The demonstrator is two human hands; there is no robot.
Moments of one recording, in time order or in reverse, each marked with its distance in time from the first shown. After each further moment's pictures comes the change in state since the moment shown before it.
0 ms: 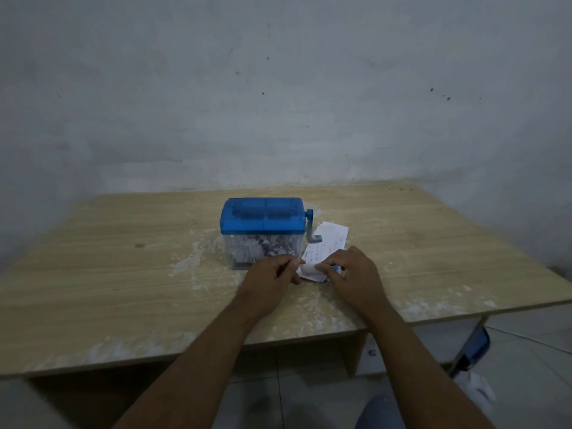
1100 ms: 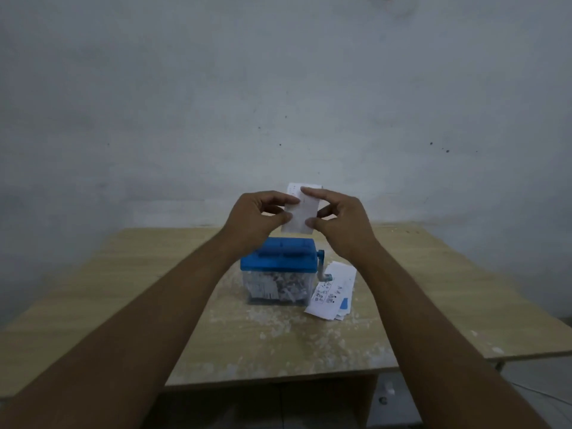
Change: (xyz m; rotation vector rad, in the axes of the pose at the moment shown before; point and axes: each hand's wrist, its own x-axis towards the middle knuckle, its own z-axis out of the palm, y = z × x) left_hand 0.062 0.116 -0.153 -0.172 0.171 0.304; right_hand 0.131 -0.140 -0.096 0.453 0.017 -0.046
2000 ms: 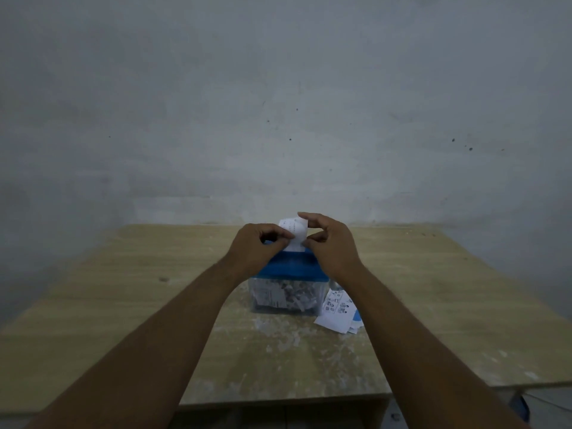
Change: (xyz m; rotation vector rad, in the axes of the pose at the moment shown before) left_hand 0.001 -0.099 0.011 0.135 -0.027 -0.102; right_hand 0.014 0.083 0.068 -0.015 -0.032 0.106
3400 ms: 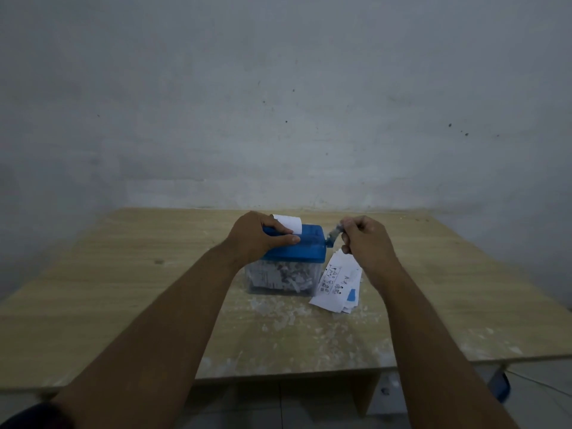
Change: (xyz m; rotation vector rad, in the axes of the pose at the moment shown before) left_hand 0.000 -0.011 0.011 -0.008 -0.106 -0.090; right_hand -0.044 -0.010 -0.054 0.186 0.153 0.432
